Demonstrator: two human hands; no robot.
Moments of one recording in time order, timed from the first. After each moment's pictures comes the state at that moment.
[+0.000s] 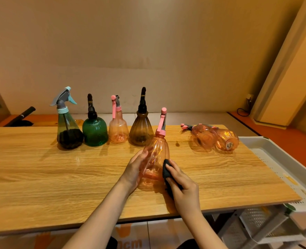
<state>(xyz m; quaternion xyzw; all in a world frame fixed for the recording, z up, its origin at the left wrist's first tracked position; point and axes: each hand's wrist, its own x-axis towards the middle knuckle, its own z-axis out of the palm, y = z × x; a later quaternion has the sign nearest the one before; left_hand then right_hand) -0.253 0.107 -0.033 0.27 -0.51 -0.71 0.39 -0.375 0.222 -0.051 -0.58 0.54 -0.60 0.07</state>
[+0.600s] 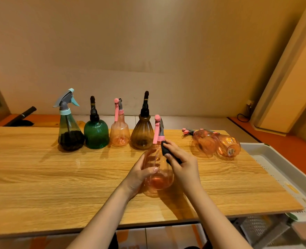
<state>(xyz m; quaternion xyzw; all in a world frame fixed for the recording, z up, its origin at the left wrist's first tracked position) -0.252 0.111 -0.032 0.21 -0.55 -0.73 0.35 -0.389 0.177 0.009 -0.63 0.54 -0.56 0.04</state>
